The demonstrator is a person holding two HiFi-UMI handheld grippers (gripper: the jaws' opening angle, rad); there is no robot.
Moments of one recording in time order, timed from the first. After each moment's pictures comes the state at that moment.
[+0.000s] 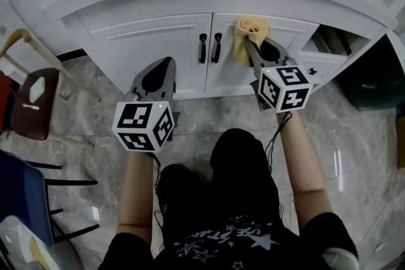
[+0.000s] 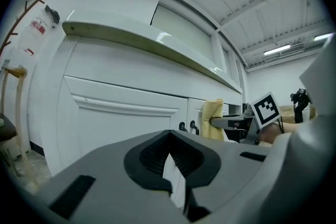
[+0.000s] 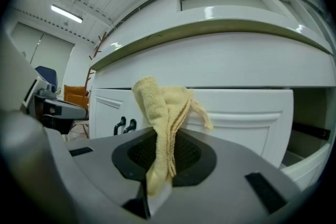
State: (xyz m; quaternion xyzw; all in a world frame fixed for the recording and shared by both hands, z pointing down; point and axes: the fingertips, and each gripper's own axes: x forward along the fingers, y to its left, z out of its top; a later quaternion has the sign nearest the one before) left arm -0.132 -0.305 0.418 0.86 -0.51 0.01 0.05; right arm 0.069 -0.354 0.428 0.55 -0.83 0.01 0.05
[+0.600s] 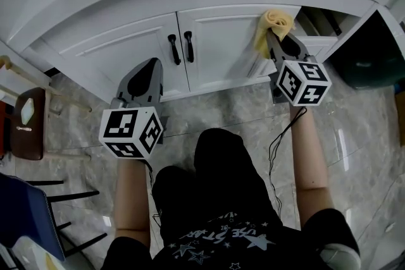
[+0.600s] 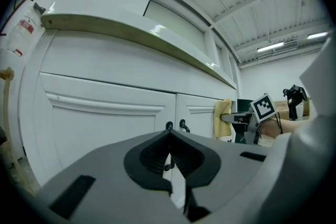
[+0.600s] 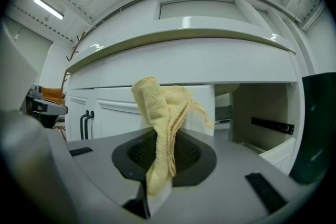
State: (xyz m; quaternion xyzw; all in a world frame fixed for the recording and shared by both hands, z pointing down) left arm -0.089 -0.315 0.421 0.87 -0.48 0.03 0.03; right arm 0.204 -0.345 0.435 0.64 -0.76 0.03 0.02
